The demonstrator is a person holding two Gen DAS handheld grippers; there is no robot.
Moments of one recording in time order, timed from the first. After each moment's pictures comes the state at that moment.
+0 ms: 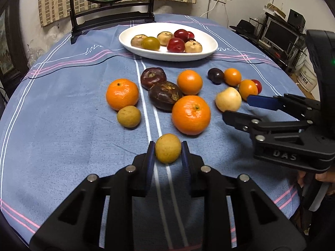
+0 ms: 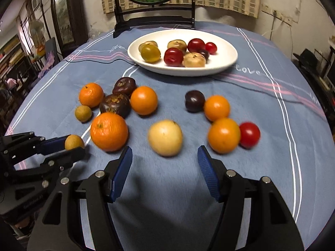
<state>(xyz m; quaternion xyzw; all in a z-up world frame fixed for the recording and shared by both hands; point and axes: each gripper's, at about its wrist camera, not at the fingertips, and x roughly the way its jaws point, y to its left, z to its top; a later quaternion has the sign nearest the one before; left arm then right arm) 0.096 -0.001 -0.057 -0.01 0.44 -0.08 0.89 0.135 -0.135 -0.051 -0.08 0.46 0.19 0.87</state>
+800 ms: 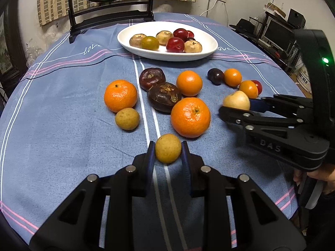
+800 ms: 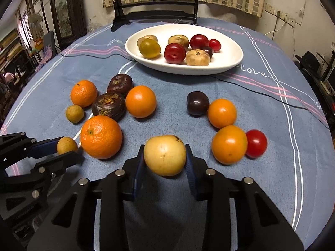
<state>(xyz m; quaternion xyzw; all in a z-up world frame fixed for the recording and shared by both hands) 0.100 -0.004 -0.056 -0.01 0.44 -0.08 0.89 0.141 -0.136 -0.057 -0.08 0.46 0.19 0.86</state>
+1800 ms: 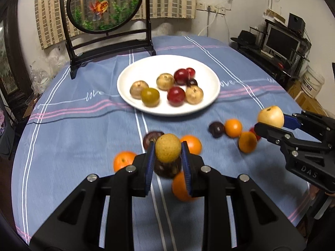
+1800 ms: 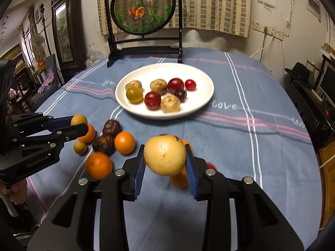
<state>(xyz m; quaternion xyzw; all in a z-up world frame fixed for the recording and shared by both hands) 0.159 -0.017 0.010 0.02 0.40 -0.07 0.92 0.155 -0.179 0.011 -0.05 0.39 0.19 0.90</state>
